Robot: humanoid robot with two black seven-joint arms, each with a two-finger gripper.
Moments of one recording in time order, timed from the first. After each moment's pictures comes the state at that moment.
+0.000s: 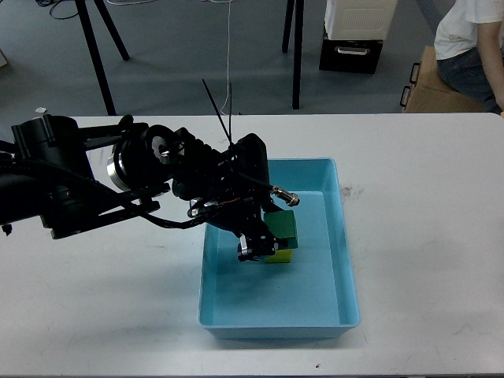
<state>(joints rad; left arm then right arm) -1.26 0.26 -0.05 -1.28 2.18 -0.49 -0.49 -0.11 -0.47 1.46 1.30 -0.88 -0.14 0.49</state>
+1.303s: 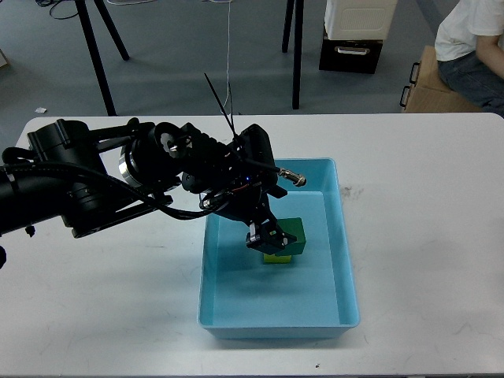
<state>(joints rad) -1.24 0.23 -0.15 -1.18 2.16 -0.49 -0.49 -0.10 -0.46 1.43 1.30 -0.88 -0.14 0.49</state>
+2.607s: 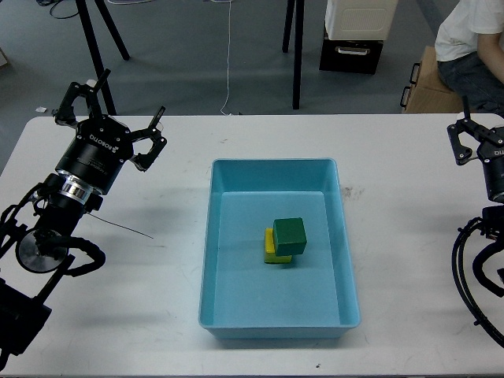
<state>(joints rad) -0.20 0.15 -1.20 -1.31 -0.04 -0.34 -0.27 0.06 -0.22 1.41 1.39 0.16 0.31 0.21</state>
